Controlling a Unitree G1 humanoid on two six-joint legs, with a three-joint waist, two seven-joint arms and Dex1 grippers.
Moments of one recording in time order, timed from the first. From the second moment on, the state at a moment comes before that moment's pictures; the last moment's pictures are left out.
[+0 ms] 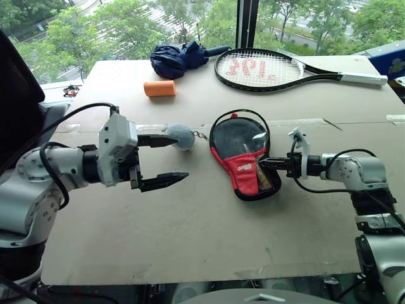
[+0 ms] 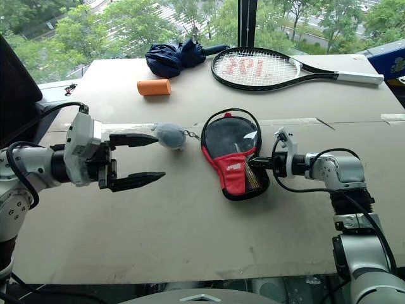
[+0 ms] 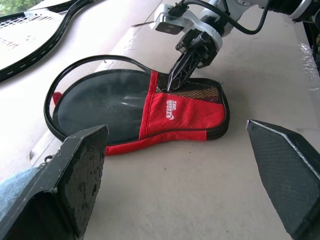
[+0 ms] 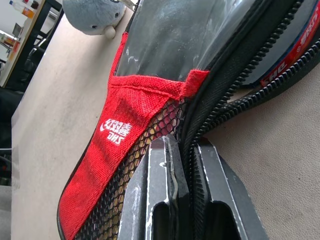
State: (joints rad) left arm -0.18 0.97 0.28 -0.46 -0.71 0.60 -1.11; right arm -0.61 -0.50 0.00 0.26 0.56 1.08 0.91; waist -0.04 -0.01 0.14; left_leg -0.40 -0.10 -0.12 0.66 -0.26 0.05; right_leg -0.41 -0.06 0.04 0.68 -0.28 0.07
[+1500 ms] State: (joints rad) left arm -0.31 0.93 0.21 -0.21 -0.59 0.53 -1.08; right arm -0.09 -0.63 -0.06 -0.46 0.53 0.64 0.89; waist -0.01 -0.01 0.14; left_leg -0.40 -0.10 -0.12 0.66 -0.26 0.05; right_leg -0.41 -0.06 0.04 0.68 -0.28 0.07
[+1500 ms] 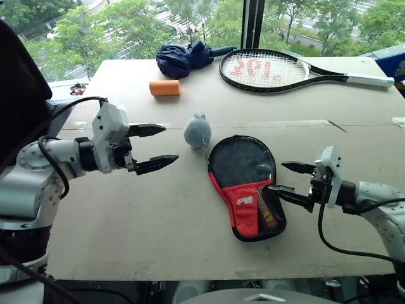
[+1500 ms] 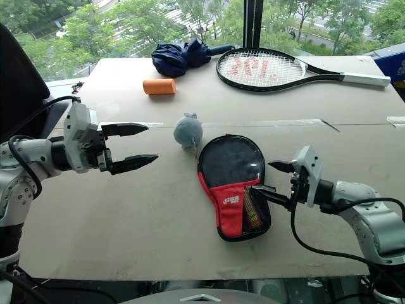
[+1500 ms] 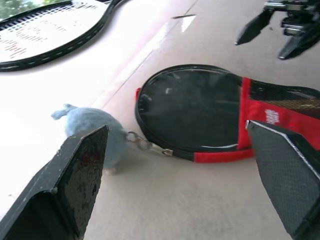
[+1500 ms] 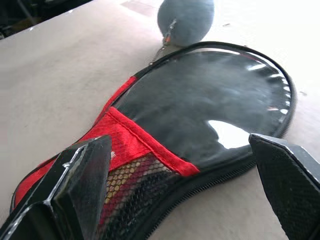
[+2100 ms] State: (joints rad) left arm -0.88 0.64 -0.10 0.77 -0.20 0.23 -1.16; right arm -0.30 -0.58 0.28 -0.36 0.31 0.71 0.81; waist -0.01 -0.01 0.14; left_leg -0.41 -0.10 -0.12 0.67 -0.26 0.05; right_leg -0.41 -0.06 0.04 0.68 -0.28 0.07
